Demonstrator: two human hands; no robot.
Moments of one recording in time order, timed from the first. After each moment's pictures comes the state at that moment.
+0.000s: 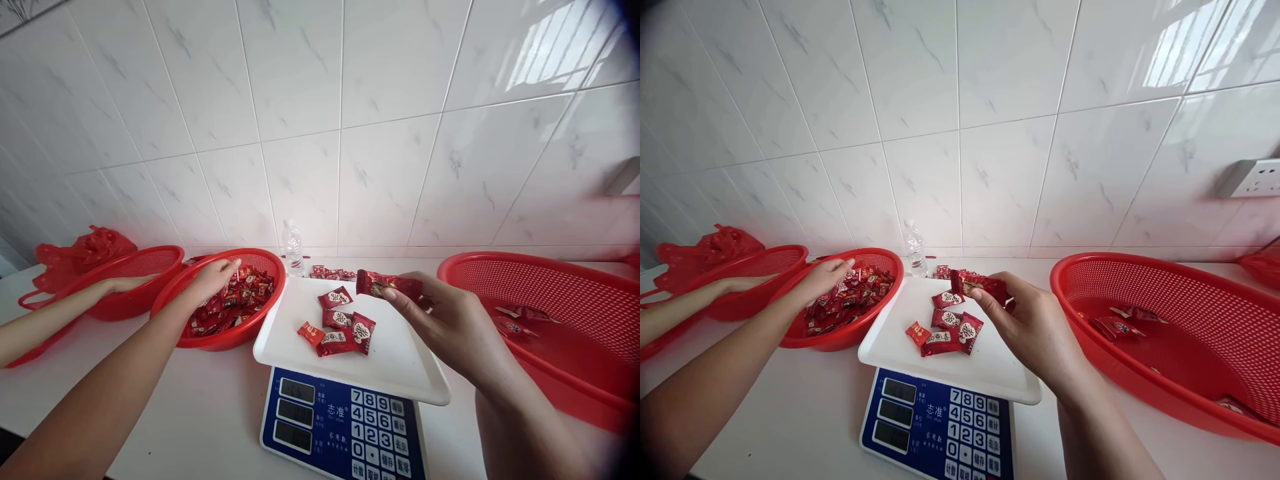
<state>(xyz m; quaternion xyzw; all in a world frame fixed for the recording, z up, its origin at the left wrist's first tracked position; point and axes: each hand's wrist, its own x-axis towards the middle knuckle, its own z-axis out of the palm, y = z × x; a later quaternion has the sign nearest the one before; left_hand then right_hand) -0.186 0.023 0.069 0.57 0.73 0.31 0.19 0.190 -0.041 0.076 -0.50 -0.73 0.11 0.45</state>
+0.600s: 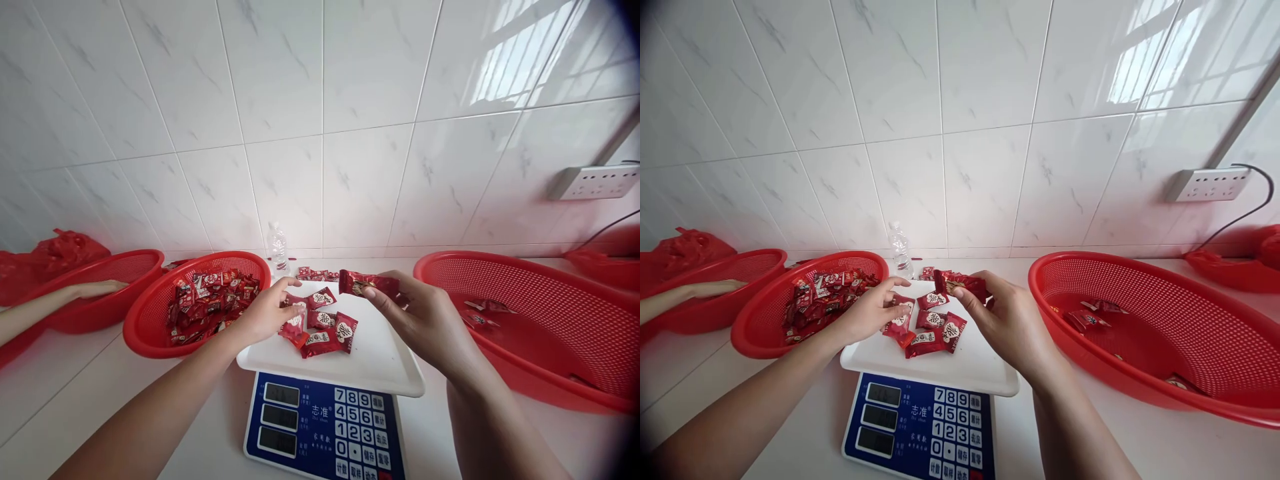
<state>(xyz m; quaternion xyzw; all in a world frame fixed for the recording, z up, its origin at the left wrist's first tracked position) -0.058 -0.006 0.040 0.72 0.52 0.31 0.34 0.190 -0.043 0.078 -0.50 -0.73 0.12 0.45</state>
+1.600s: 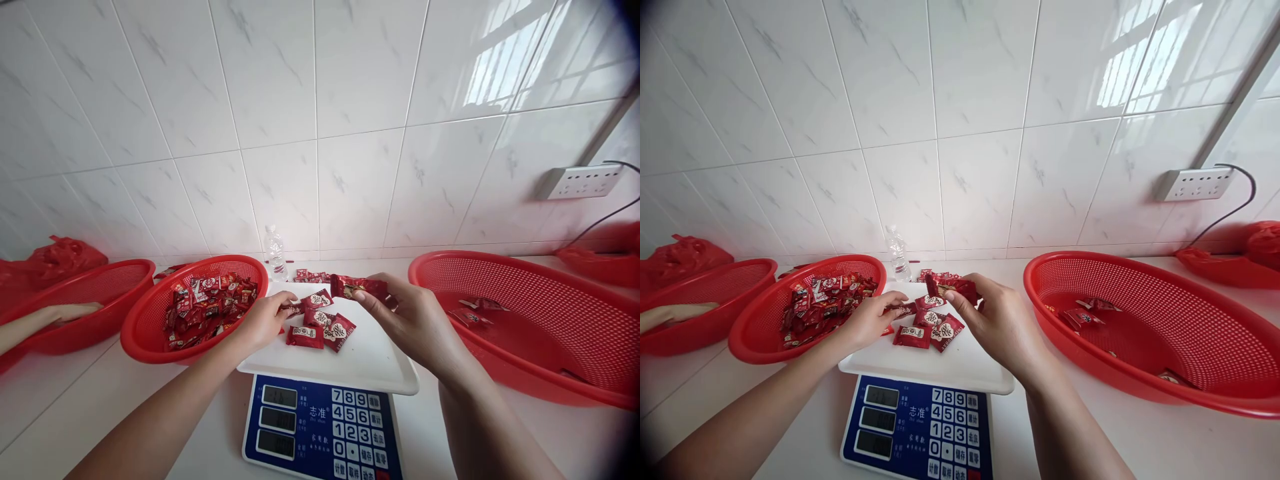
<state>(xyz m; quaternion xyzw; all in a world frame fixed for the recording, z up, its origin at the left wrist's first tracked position) -0.061 -0.002 0.024 0.75 0.54 0.30 0.26 0.189 -0.045 0.076 -0.51 -0.73 0.14 0.43</state>
